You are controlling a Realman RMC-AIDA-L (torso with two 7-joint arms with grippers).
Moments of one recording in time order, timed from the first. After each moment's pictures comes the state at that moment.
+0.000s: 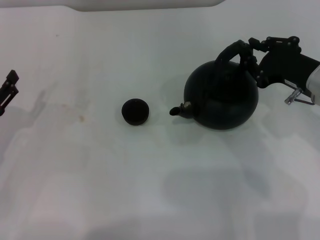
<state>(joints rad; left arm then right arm) -0.14 -2.07 -2.19 -0.31 0.92 -1.30 2.58 -0.02 2.01 1.38 1.30 -1.37 0.48 -1.93</state>
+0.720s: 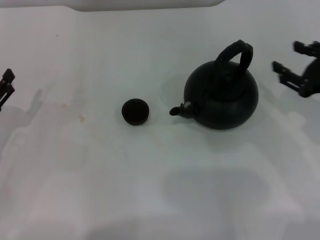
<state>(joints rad) -0.14 -2.07 -2.20 -0.31 0.92 -1.29 2.59 -0.10 2.01 1.63 1.26 -1.37 0.75 -1.95</state>
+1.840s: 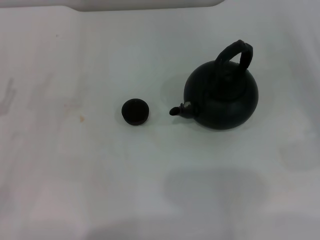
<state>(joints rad) -0.13 -2.07 -2.22 -0.27 0.62 -1.49 2.62 0.10 2.01 2.26 0.45 -0.89 1.31 -2.59</state>
